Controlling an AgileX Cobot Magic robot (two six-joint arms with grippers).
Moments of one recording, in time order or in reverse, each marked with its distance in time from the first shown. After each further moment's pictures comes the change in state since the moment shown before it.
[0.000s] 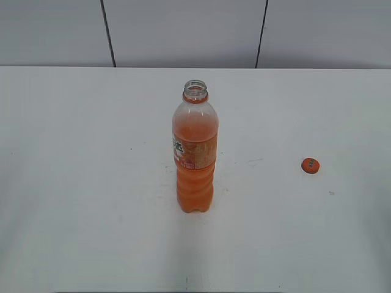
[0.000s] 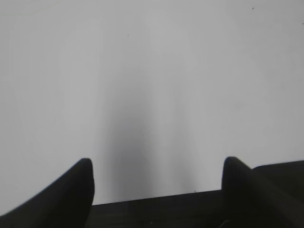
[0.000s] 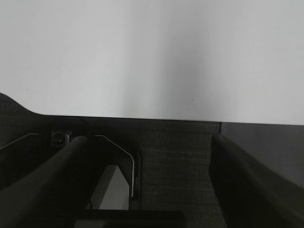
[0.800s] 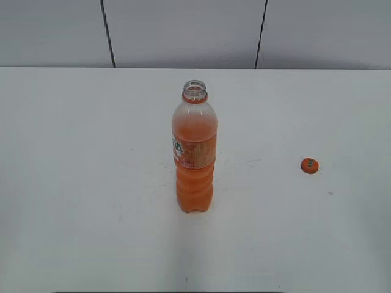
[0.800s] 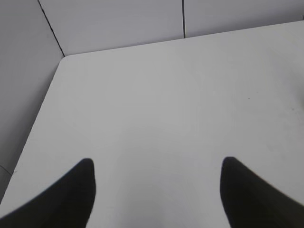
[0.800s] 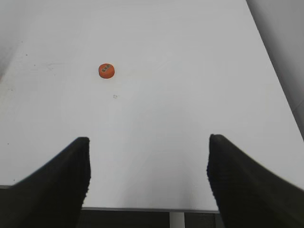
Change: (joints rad) left arm 0.000 -0.366 0.030 0.028 -0.050 0.000; right arm 0.000 -0.605 0.019 0.013 -0.038 0.000
